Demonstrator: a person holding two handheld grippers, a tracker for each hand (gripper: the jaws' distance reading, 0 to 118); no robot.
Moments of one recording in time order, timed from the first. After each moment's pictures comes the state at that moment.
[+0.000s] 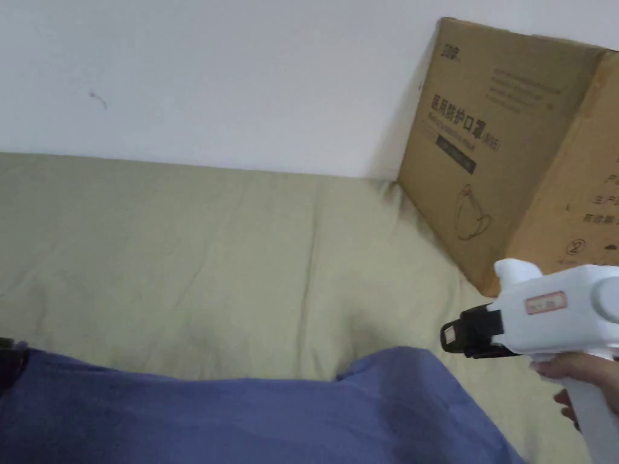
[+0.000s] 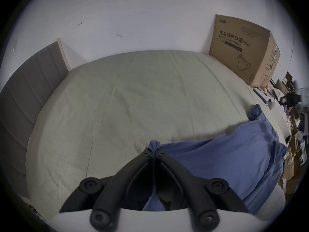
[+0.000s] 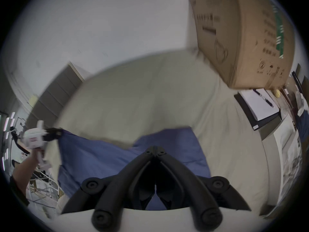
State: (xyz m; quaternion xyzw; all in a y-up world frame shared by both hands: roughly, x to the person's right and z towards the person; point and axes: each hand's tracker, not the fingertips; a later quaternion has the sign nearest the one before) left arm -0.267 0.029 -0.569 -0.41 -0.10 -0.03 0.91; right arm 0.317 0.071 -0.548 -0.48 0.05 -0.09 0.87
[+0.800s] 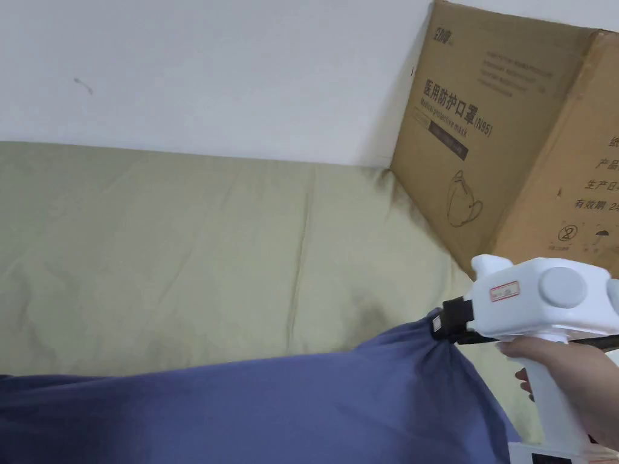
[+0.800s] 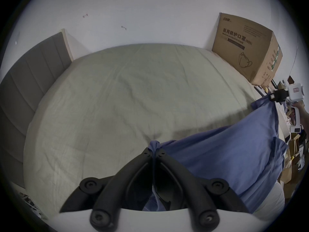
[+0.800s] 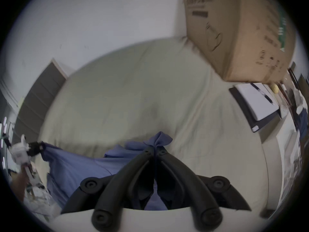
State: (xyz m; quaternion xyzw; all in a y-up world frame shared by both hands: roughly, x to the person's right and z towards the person) left arm -0.277 0.019 -0.540 -0.43 -0.08 -0.02 0.90; right arm 0.339 0.051 -0.551 -0.43 0.01 -0.11 0.90
